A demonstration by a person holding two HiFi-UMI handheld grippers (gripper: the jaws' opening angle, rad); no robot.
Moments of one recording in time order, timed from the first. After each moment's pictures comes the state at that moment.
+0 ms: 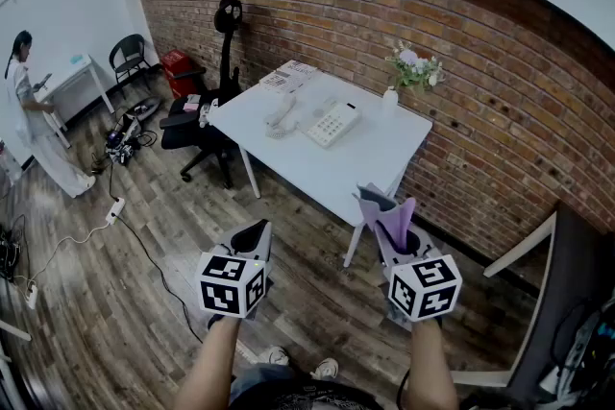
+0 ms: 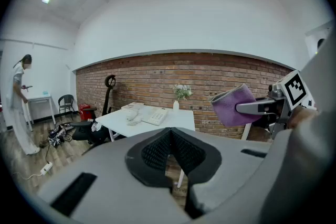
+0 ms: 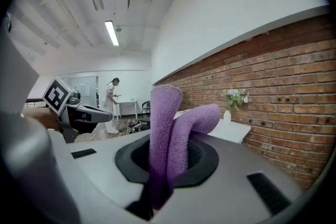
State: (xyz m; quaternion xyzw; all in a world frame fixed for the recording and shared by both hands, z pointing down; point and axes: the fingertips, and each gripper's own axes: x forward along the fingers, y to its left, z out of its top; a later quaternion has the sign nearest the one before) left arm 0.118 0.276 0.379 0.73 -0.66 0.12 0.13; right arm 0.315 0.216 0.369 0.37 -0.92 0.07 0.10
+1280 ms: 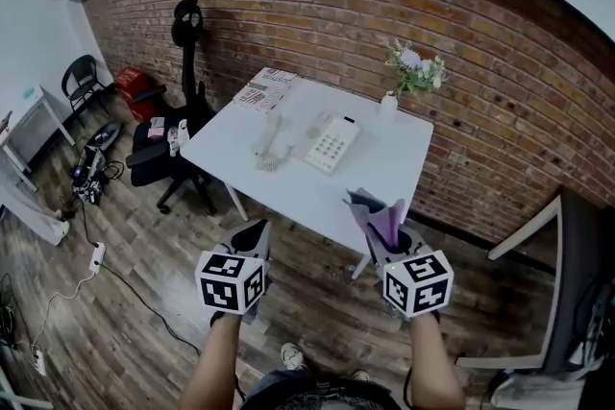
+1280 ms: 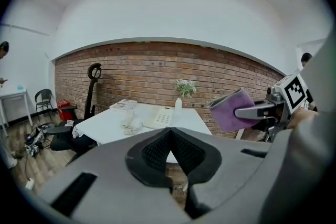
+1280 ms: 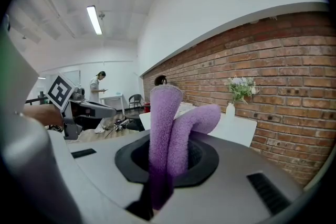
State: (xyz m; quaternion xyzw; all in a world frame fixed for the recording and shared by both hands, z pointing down) left arm 0.001 0.110 0.414 0.79 -0.57 0.13 0.15; right arm 0.195 0.091 0.408 0.43 -0.89 0.10 0.14
